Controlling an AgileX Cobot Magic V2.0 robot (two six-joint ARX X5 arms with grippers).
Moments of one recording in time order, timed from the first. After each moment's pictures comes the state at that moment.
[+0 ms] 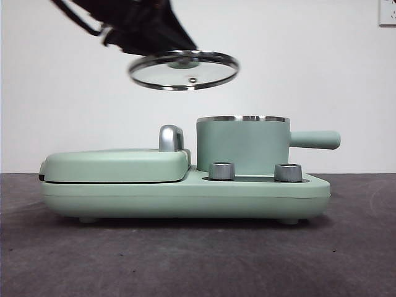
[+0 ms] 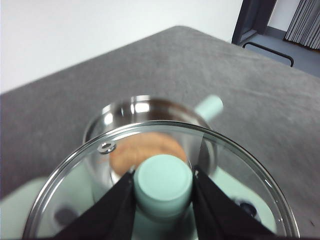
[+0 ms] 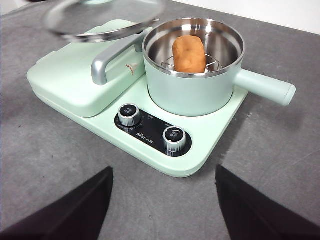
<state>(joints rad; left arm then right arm) -0.53 1.50 1.16 0.02 0.35 0.06 0.35 0.47 0.70 -0.67 -0.24 -0.02</state>
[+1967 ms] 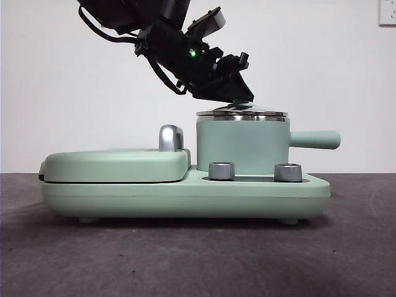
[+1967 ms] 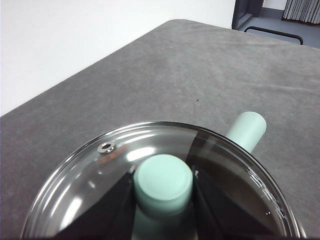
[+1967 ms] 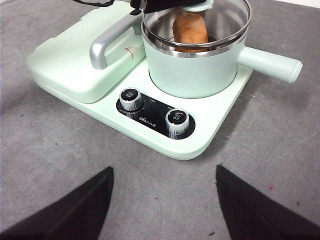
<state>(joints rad) -0.59 1.97 1.53 0.12 0.32 0.18 0.35 0.47 0.70 -0.73 -0.24 0.00</state>
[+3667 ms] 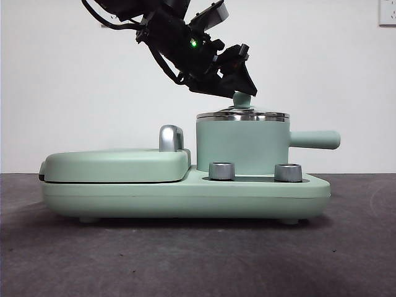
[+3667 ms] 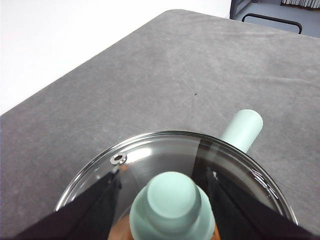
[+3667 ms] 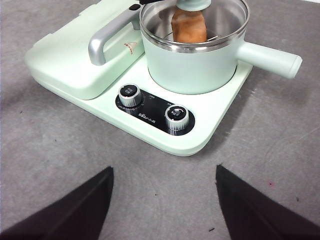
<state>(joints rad) -0.60 1.96 1.60 -0.01 0.31 0.22 0.35 0.47 0.70 -0.74 -0.23 0.00</state>
